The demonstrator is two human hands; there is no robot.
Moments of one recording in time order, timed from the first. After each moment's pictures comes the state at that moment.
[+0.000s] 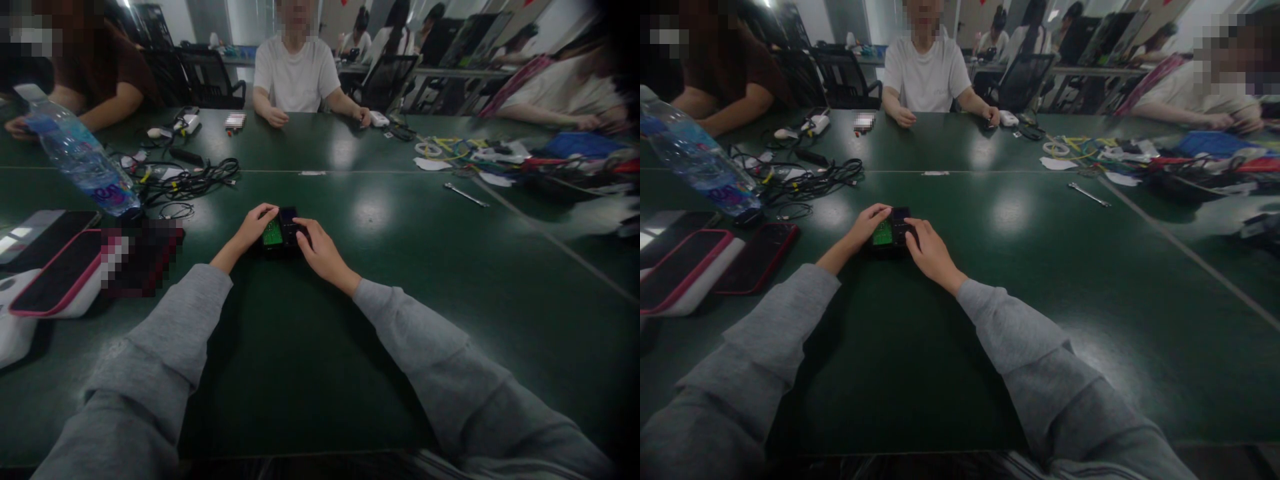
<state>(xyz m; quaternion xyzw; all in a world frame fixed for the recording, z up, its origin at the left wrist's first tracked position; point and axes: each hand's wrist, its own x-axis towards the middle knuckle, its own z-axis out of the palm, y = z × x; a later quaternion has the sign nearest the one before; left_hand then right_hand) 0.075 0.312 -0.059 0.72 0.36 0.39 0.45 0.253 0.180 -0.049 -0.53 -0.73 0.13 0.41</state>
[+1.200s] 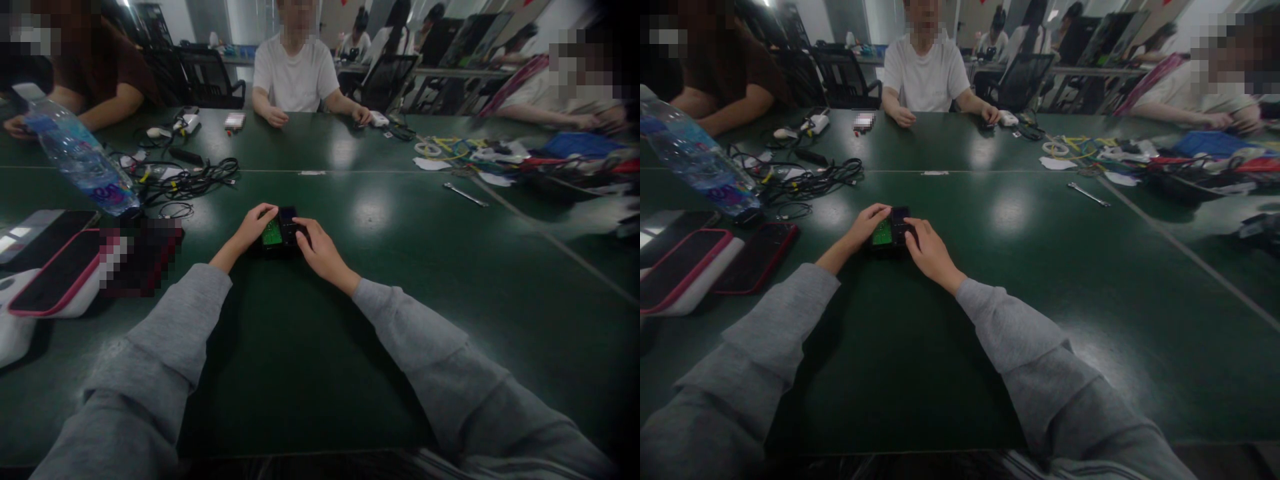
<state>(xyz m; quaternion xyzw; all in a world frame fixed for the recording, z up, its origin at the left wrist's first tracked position) 0.073 0.311 -0.057 0.73 0.36 0.39 0.44 0.254 0.181 -0.050 -0.54 -0.72 0.14 0.40</state>
